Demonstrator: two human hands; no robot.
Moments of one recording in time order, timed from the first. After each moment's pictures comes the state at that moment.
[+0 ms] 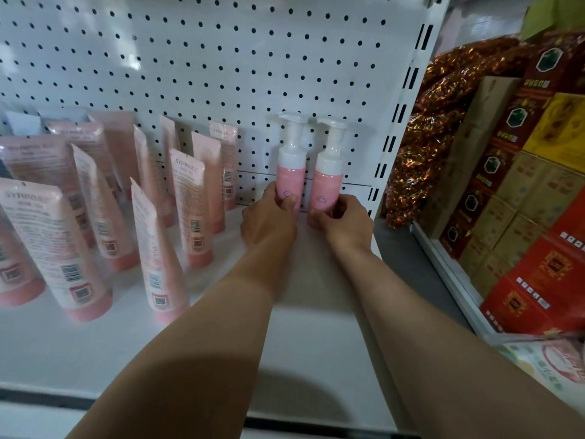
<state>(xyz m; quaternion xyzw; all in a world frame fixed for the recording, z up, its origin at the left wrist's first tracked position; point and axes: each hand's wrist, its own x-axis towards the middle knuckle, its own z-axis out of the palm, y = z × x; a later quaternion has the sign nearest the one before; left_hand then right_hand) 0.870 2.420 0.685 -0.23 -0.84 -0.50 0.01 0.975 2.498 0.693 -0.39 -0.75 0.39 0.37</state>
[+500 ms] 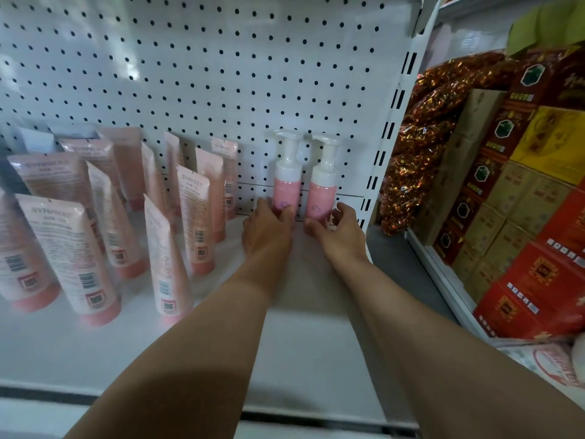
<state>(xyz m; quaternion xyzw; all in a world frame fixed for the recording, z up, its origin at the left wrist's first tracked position) 0.877 2.415 0.690 -0.23 -0.83 -0.51 -0.04 0.987 2.487 0.701 -0.38 -0.75 0.43 0.33</state>
